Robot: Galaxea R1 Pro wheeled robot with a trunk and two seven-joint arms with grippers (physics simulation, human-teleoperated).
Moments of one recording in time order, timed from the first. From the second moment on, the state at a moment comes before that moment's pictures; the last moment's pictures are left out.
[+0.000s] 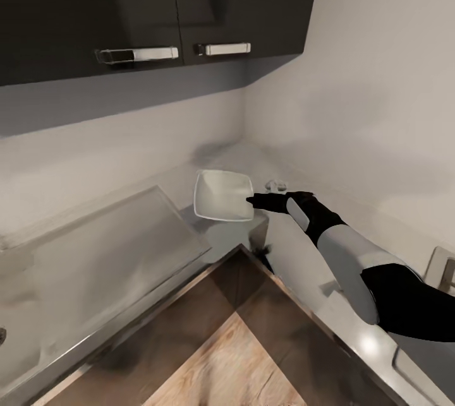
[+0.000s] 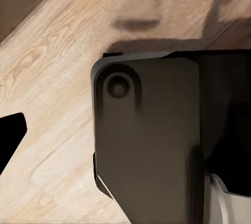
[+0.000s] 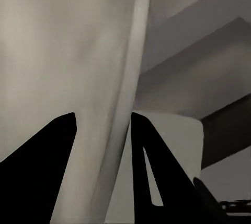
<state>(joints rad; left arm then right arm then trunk) 0.00 0.01 -0.02 -0.21 0.00 -0.36 -0.01 -1.26 0.05 0.18 -0.34 -0.33 0.44 0.34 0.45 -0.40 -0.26</state>
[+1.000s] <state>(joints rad) 0.00 0.01 -0.02 -0.22 0.00 -0.37 -0.01 -1.26 0.05 0.18 -0.34 -0.33 0.44 0.34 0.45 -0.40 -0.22</state>
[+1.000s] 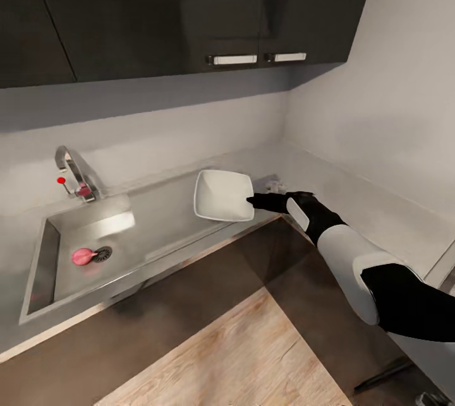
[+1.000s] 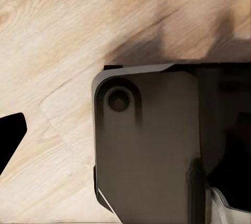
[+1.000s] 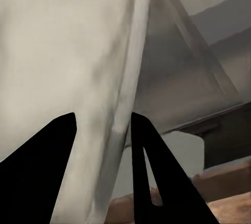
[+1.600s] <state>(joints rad) 0.00 0.01 -0.03 -0.21 0.00 -0.51 -0.01 -1.26 0.05 0.18 -0.34 -0.33 0.44 0.34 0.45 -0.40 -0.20</state>
